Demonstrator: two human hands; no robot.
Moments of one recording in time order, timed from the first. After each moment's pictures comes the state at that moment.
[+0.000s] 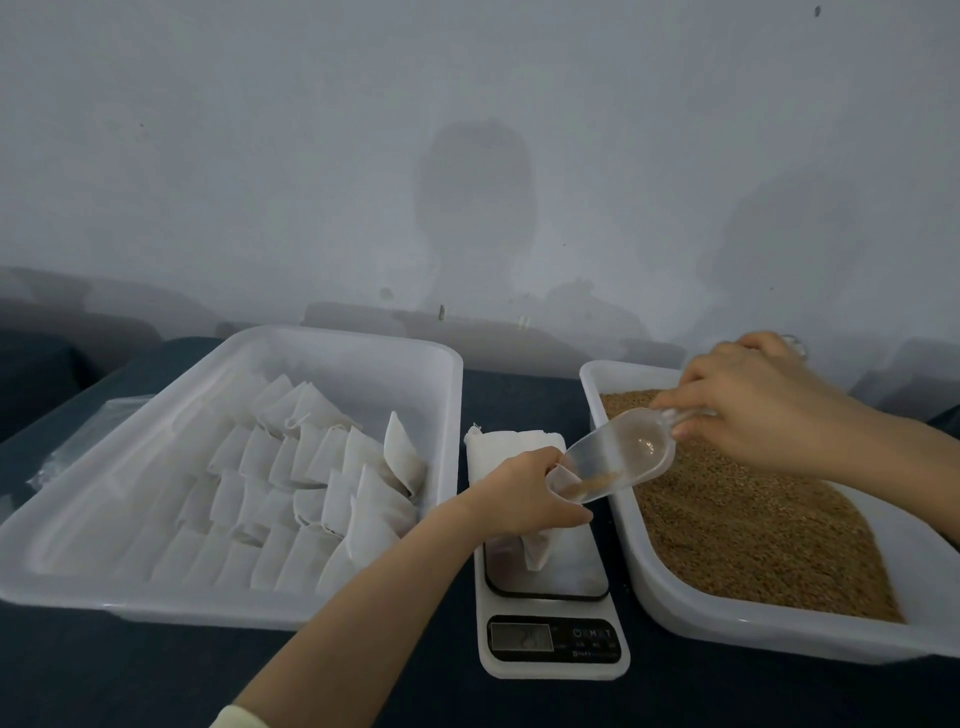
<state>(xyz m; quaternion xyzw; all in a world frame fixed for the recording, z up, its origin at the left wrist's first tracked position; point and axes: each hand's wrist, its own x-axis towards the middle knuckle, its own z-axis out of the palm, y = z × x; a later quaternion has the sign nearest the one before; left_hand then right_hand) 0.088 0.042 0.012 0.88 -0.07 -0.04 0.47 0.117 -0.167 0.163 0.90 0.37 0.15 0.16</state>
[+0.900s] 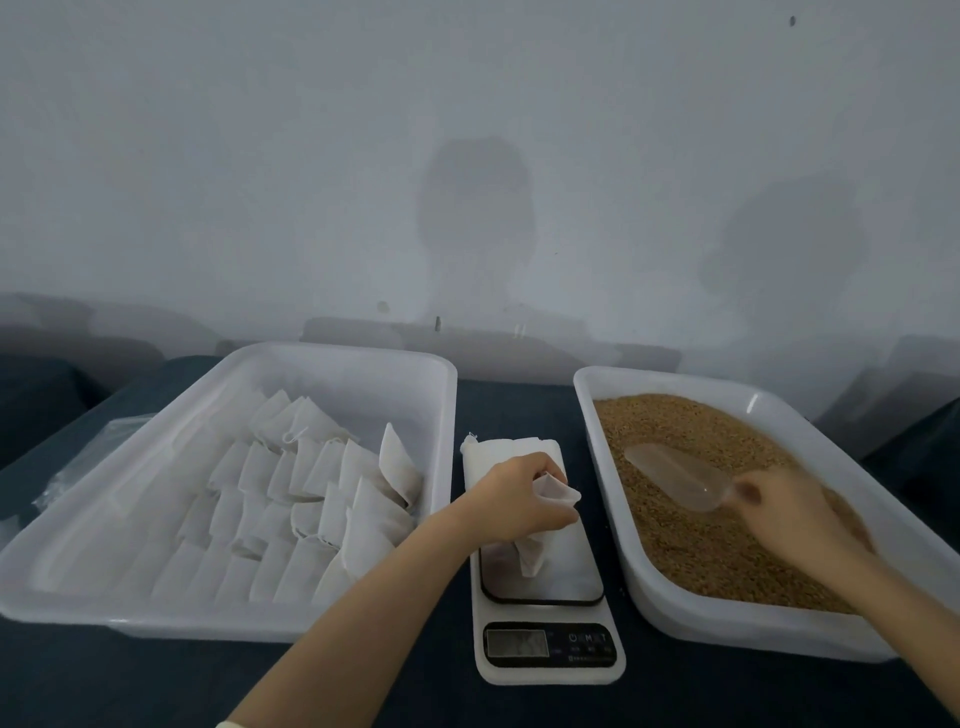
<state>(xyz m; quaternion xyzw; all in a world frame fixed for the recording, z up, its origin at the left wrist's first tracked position) 0.083 0.044 0.013 0.87 -0.06 -0.02 0.48 0.144 -0.247 0.043 0.98 0.09 0.07 -0.15</state>
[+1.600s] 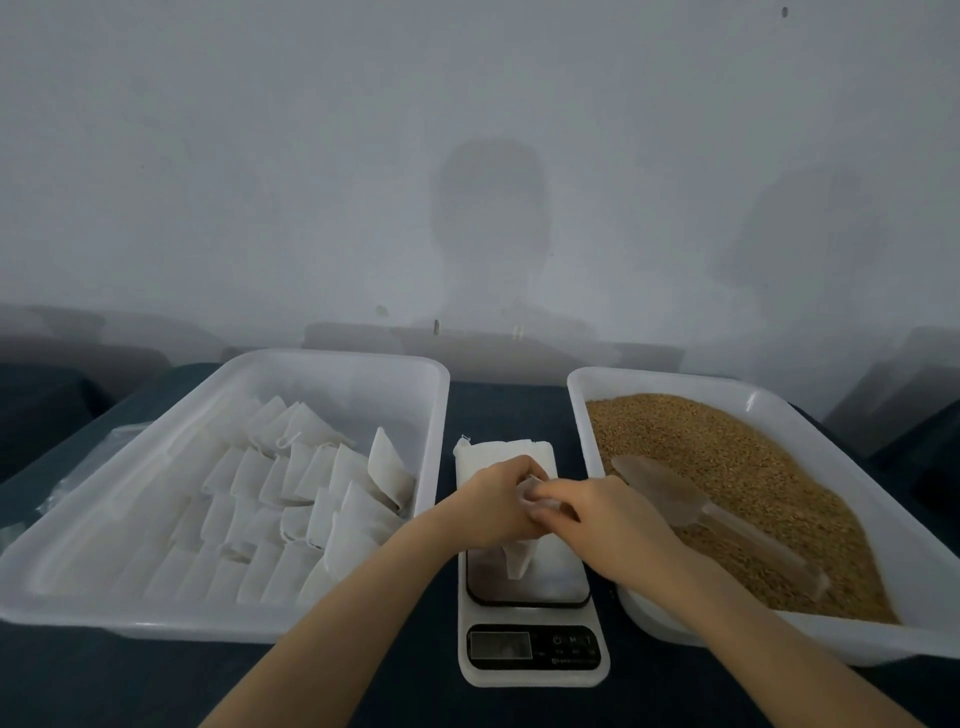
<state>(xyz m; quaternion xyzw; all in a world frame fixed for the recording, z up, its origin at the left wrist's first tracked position) 0.078 0.041 0.021 0.90 -0.09 -0.02 0.42 0.084 -0.123 0.051 0.90 0.38 0.04 -0.21</state>
